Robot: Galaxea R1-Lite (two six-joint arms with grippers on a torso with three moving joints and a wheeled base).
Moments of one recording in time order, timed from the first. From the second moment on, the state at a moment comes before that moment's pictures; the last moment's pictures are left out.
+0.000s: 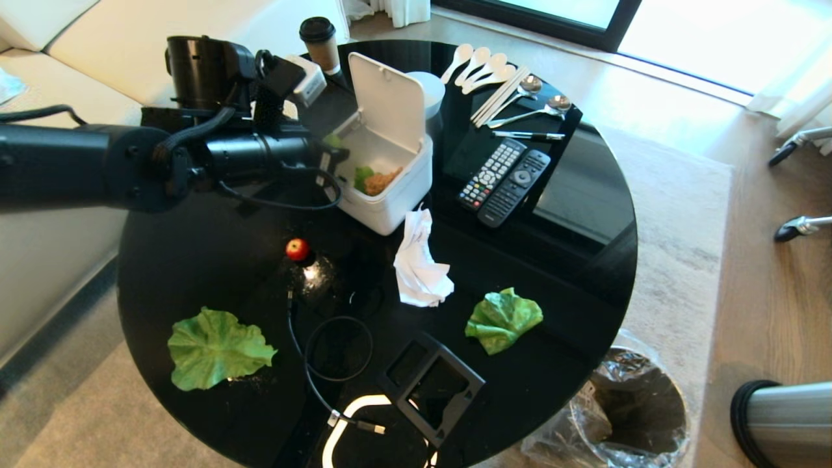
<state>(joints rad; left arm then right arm) -0.33 1.86 -1.52 -0.17 -0.07 0.32 0.01 0.00 0.00 0.00 0.05 -0.03</state>
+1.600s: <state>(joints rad) -0.36 1.83 -1.52 -0.19 -0.07 0.32 0.01 0.00 0.00 0.00 0.05 -0.03</state>
